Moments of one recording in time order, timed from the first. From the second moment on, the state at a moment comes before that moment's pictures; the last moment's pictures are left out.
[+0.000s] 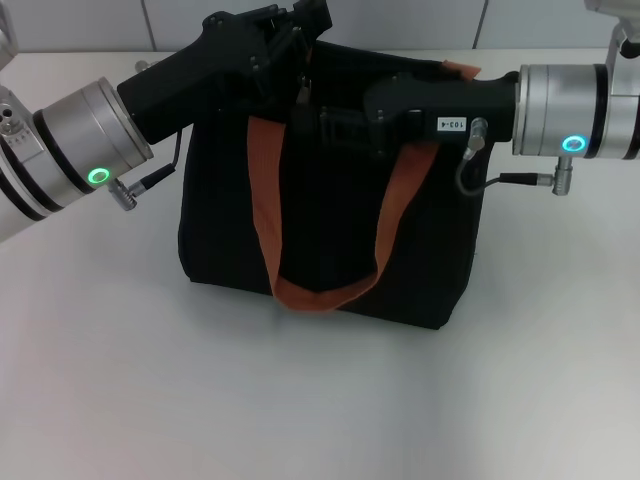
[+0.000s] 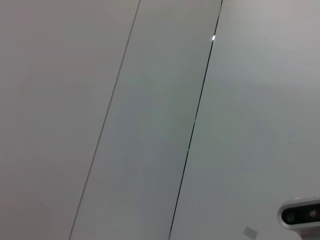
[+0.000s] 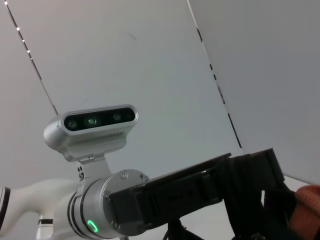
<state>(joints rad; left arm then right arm) -0.70 -2.08 0.78 0.27 1.38 1.54 -1.10 0.73 2.08 -1.07 -0.63 -1.61 -1.39 1.63</state>
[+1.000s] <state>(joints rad) -0.71 -2.08 0.78 0.27 1.38 1.54 -1.10 0.74 2.08 -1.06 -0.63 -1.61 -1.35 1.68</state>
